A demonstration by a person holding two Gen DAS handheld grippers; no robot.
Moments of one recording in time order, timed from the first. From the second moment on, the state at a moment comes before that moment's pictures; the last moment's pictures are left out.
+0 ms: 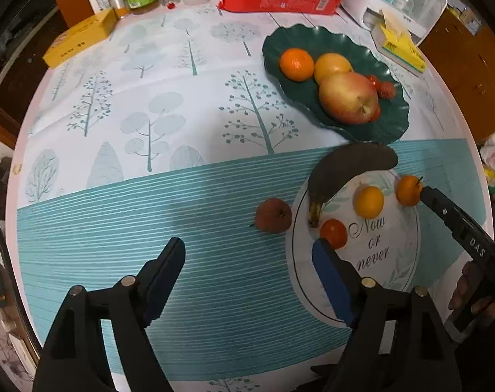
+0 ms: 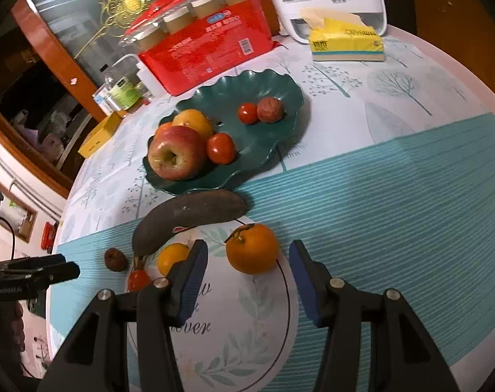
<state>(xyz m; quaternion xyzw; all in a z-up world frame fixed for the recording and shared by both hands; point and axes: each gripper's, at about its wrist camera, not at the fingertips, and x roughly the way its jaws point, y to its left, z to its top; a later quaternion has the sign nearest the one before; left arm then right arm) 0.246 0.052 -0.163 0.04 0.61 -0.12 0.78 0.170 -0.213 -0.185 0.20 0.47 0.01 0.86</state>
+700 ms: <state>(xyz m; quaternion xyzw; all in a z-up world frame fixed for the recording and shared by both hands) 0.272 0.044 -0.210 0.09 0.61 -0.21 0.76 0.177 -0.186 -0.209 0.19 0.46 -0.09 0.86</state>
